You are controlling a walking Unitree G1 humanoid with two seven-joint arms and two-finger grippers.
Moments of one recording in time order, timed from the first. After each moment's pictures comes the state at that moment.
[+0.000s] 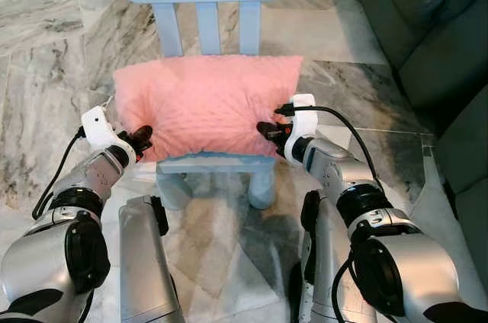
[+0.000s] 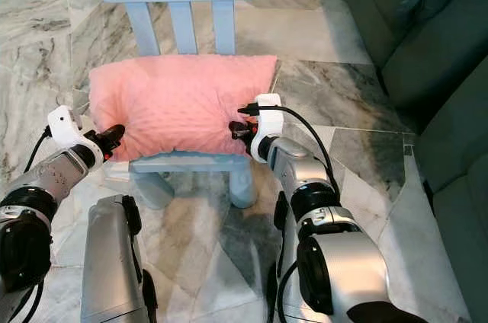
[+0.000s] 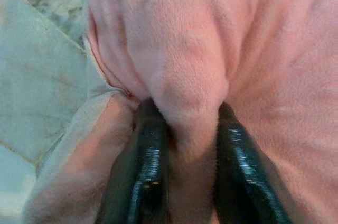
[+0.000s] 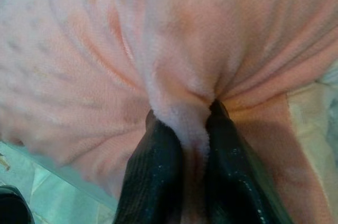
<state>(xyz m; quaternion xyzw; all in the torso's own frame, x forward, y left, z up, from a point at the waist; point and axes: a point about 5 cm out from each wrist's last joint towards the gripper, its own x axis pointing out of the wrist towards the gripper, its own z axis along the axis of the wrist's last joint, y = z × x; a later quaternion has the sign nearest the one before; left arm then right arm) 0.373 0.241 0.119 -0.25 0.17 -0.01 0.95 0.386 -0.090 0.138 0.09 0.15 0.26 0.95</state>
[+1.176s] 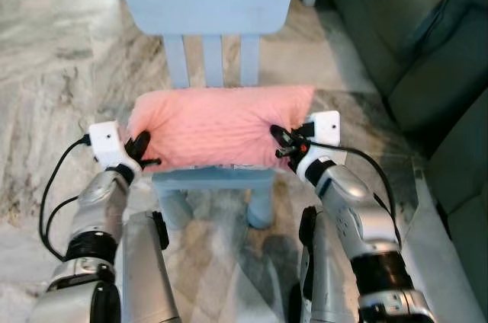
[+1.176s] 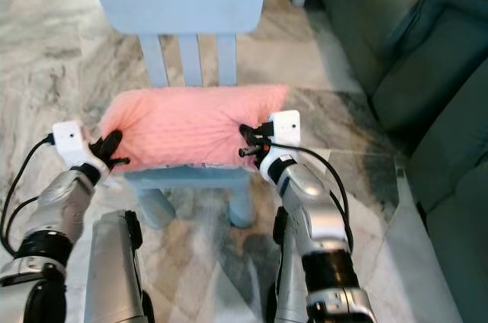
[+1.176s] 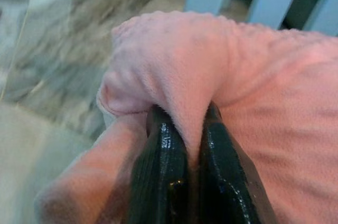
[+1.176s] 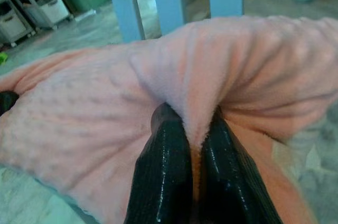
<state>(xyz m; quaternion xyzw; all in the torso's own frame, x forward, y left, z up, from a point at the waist) 0.350 0.222 0.107 -0.11 0.04 -0.02 0.99 0.330 -0.107 0.145 0.08 0.02 0.23 0.97</state>
